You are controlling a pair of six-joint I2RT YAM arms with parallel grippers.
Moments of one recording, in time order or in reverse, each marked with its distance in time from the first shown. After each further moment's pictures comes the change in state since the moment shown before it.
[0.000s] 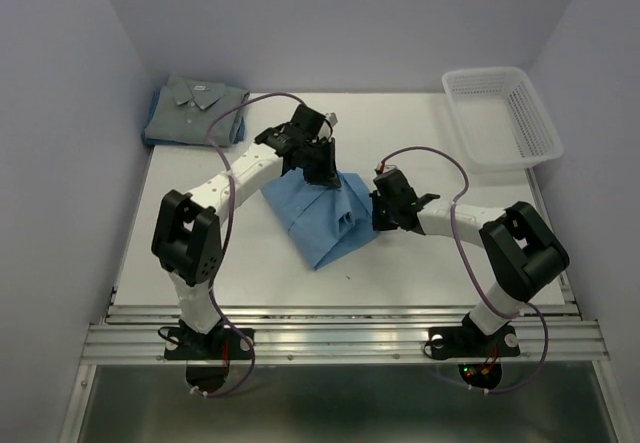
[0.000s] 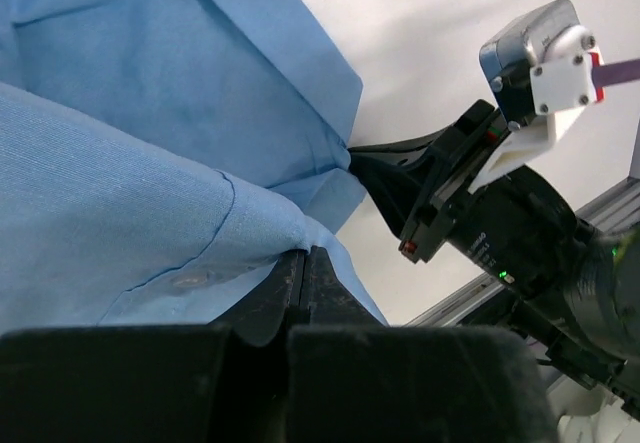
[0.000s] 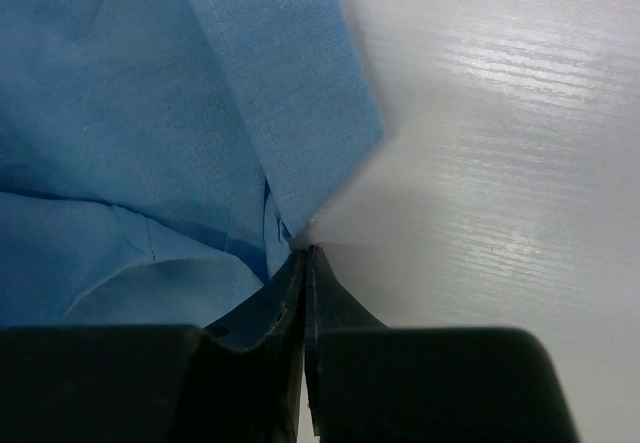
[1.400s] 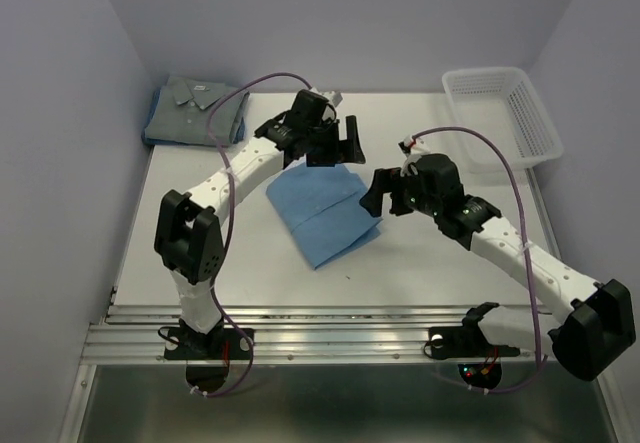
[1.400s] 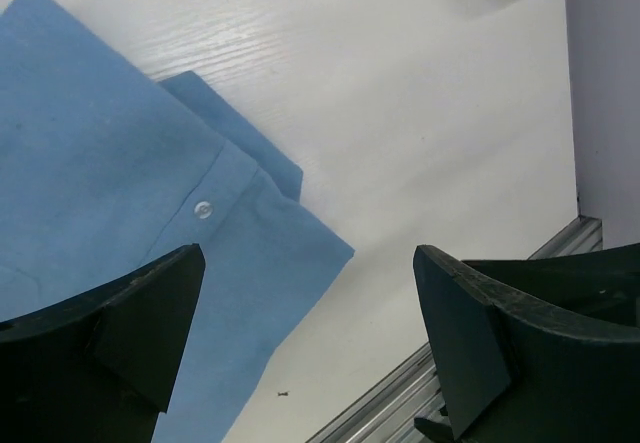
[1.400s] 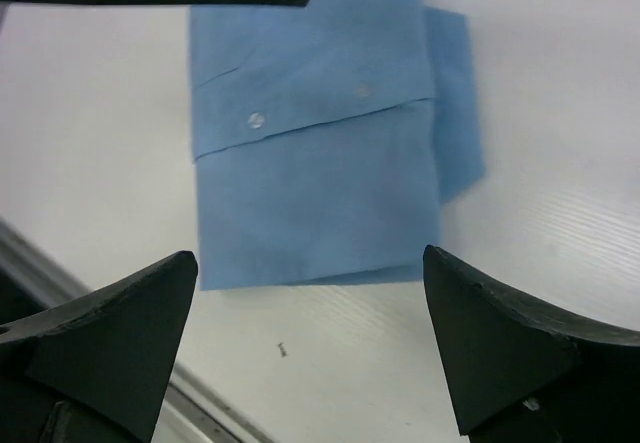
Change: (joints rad) left arm -0.022 0.094 0.165 0.089 -0.016 -0.007; right arm -0.026 -0.509 0.026 -0.135 -0.154 -0.049
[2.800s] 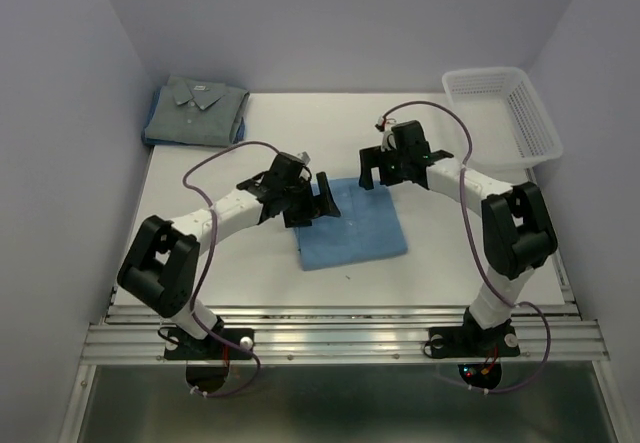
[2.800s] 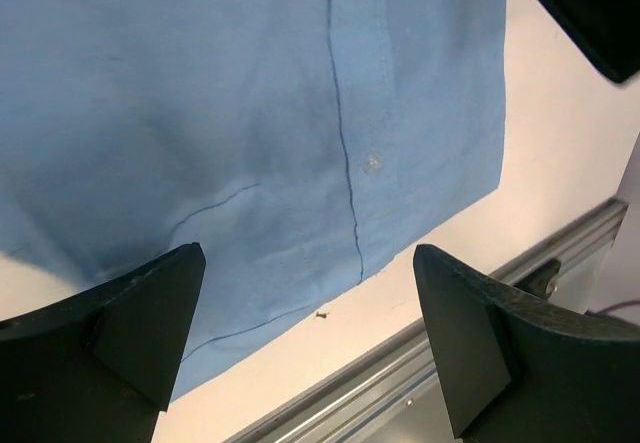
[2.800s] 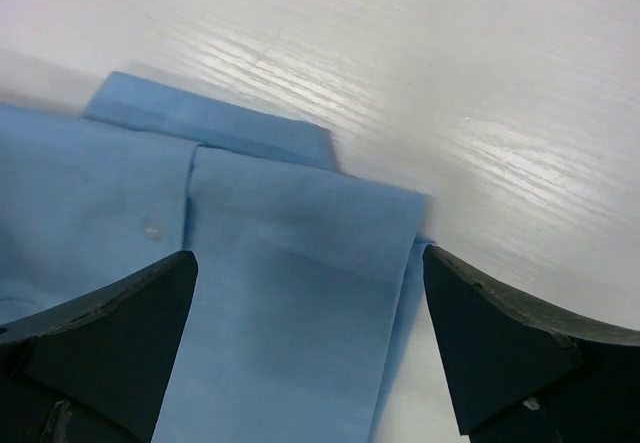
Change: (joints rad) left arm 0.003 -0.268 -0.717 0.301 0.016 -0.211; right arm -0.177 0.690 0.342 0.056 -0.144 -0.255
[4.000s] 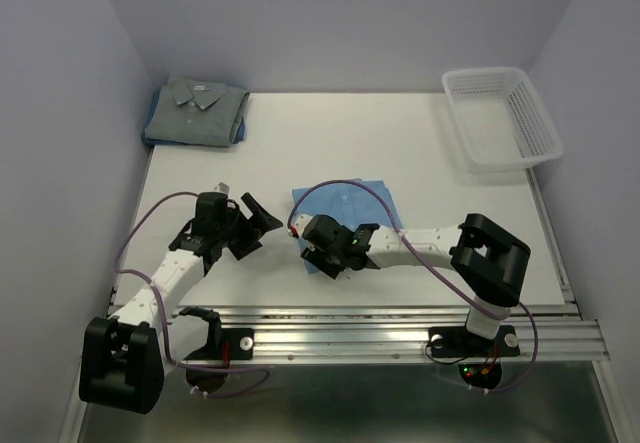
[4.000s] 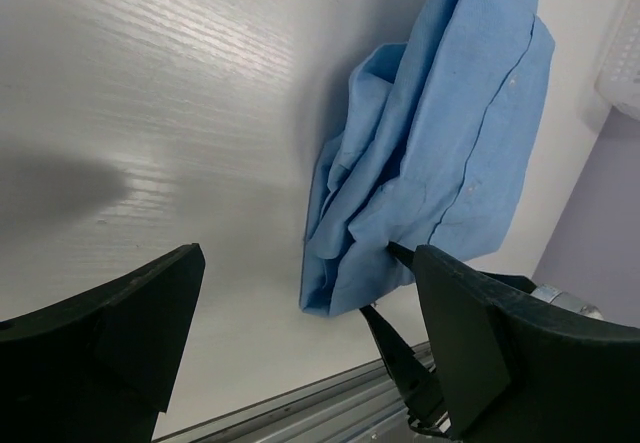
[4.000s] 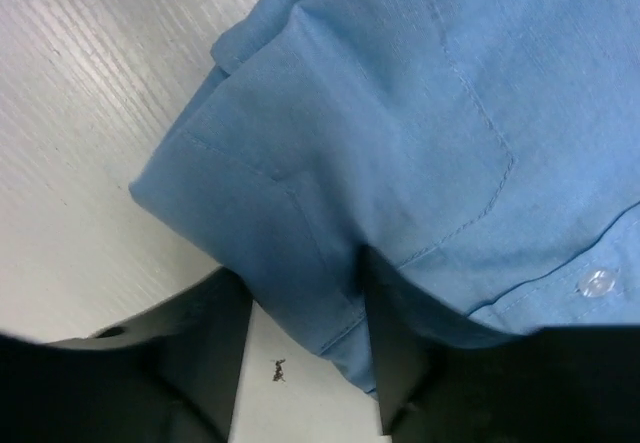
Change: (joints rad) left arm 0.397 -0.592 -0.491 -0.002 0.007 -0.140; right arm 0.708 -0.060 -0.164 -0.113 0.404 -0.145
